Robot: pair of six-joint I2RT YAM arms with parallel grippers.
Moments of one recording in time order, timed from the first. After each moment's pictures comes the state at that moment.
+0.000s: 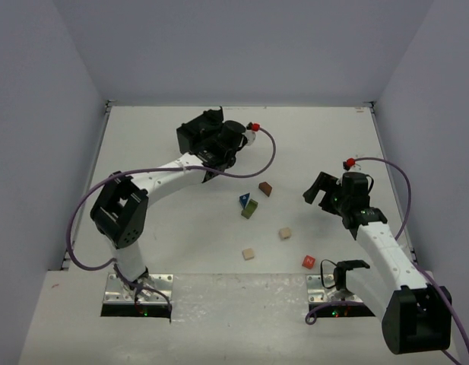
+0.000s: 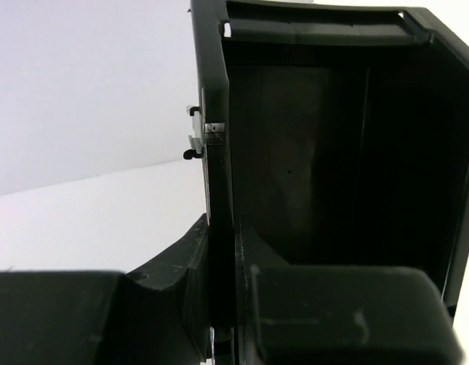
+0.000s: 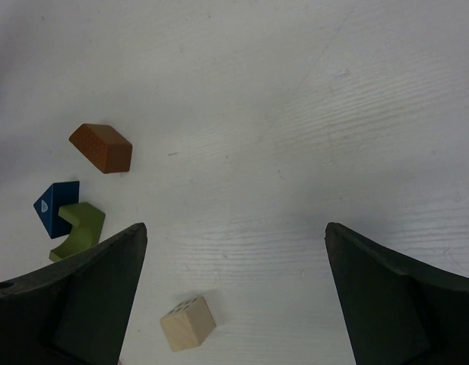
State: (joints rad) left arm -0.69 1.76 1.33 -0.06 -0.89 1.11; right arm 0.05 0.92 0.43 -0.24 -0.10 0.47
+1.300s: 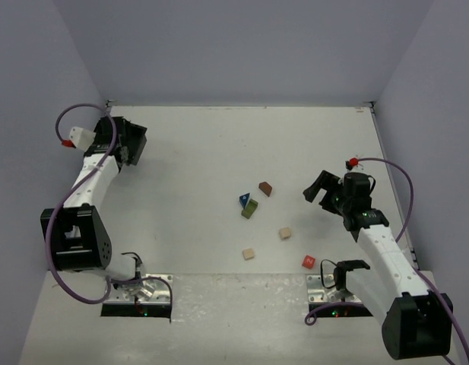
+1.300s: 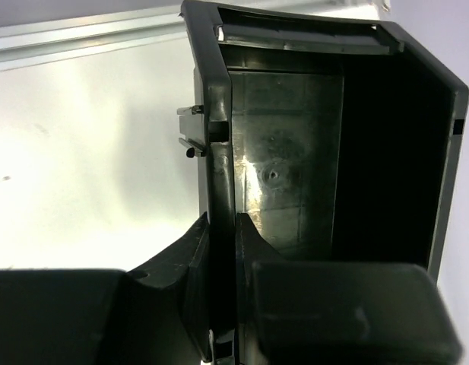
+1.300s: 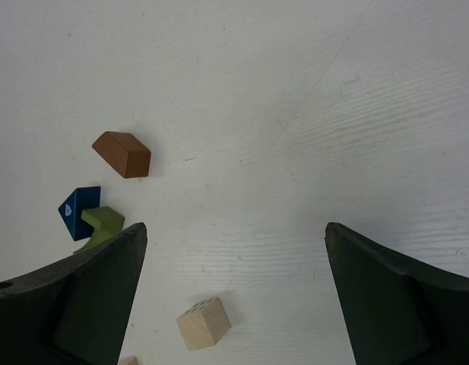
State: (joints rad) left arm 0.13 1.44 1.10 -0.45 -0.58 -1.10; right arm 0.05 0.88 0.43 -0.24 -0.11 0.51
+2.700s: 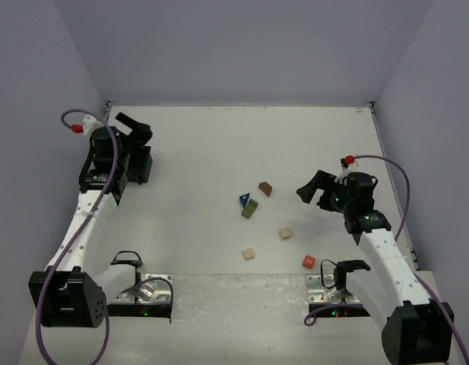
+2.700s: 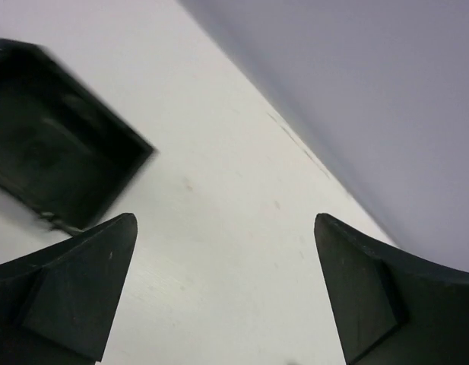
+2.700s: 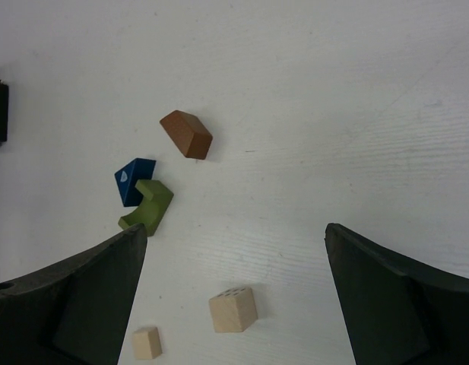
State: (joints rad) left arm 0.05 1.07 0.90 -0.18 -0.16 -0.80; right arm 0.05 0.83 0.43 -0.20 -0.28 0.45
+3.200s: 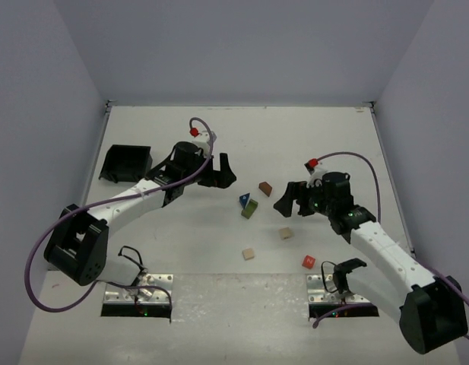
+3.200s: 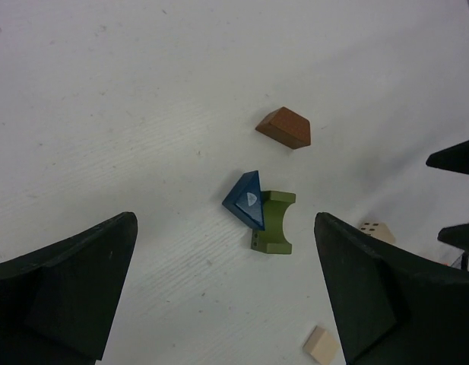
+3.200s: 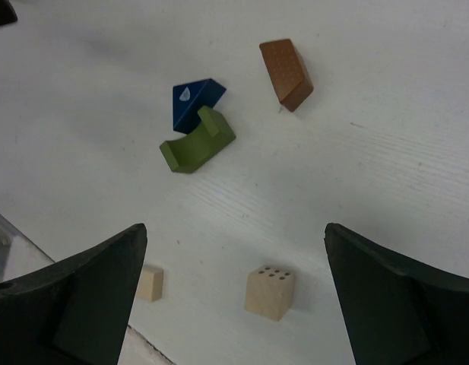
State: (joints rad) left arm -0.49 1.38 0.84 0.00 0.21 -0.39; right arm 0.27 0.90 0.43 -0.13 -0.36 0.33
